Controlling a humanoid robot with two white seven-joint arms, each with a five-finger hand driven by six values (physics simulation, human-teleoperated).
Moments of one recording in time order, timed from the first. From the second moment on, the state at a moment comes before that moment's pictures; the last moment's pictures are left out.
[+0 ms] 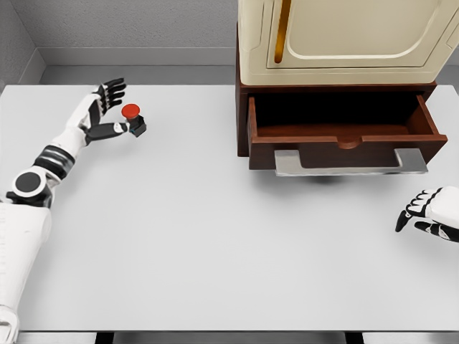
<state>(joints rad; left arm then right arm) -0.52 0.32 -0.20 -0.90 0.24 -0.26 -0.31 0.39 -1.31 0.00 -1.77 0.19 -0.61 0.15</state>
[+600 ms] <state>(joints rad) -0.60 0.28 -0.22 -0.73 0.20 -0.26 -0.31 0.38 -1.31 0.00 -1.77 0.19 -0.61 0.15</state>
